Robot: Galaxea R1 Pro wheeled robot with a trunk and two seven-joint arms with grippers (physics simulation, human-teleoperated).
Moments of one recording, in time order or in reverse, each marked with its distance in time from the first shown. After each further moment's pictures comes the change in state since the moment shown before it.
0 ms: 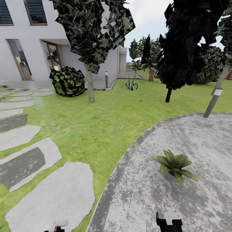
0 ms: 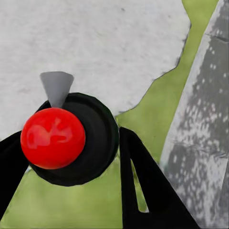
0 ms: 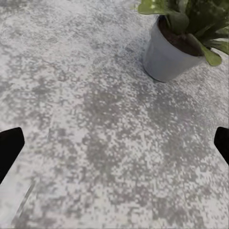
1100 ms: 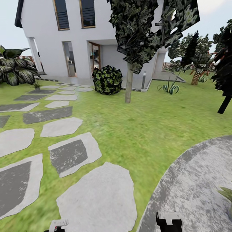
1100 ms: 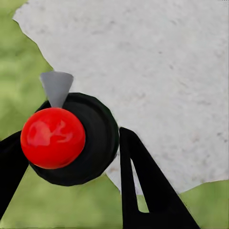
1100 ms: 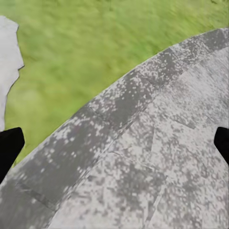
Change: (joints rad) left arm 0.000 -0.001 -0.001 -0.002 -0.001 -0.001 0.001; right arm 0.000 0.000 0.000 0.000 0.001 0.000 -0.001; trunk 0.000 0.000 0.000
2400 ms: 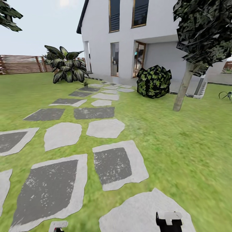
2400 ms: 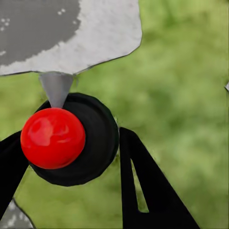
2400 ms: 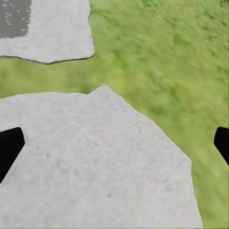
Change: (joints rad) left arm 0.007 0.001 0.001 0.003 0.000 0.000 0.001; right arm 0.000 0.002 0.000 0.001 0.001 0.000 0.000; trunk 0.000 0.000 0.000
